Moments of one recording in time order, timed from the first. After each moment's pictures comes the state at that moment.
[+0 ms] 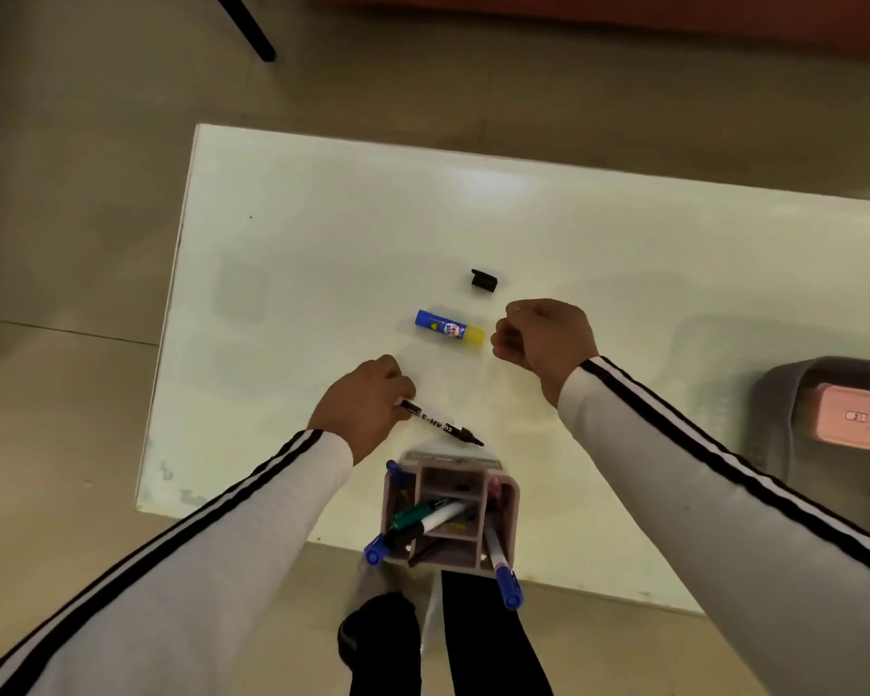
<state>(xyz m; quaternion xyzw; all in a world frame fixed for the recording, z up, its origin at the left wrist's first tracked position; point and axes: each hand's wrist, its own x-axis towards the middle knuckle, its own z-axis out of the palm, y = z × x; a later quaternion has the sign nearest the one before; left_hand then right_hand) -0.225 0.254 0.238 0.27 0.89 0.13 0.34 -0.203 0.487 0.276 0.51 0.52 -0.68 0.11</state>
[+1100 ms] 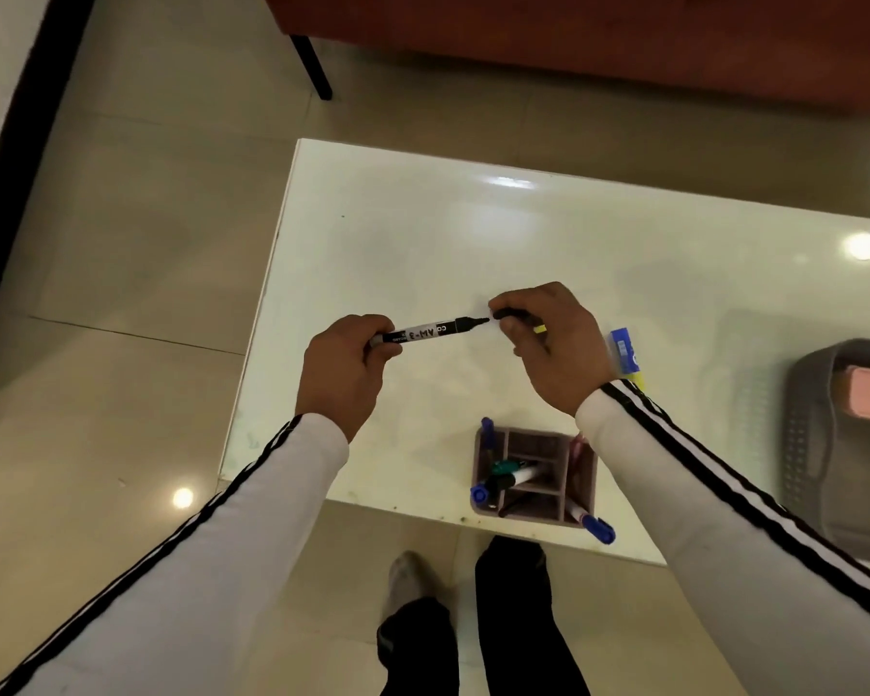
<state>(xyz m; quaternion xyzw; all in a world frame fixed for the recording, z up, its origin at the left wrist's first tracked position) -0.234 0.158 0.327 0.10 0.92 0.37 0.13 -0.173 0.392 0.329 0.14 0.85 -0.50 0.01</state>
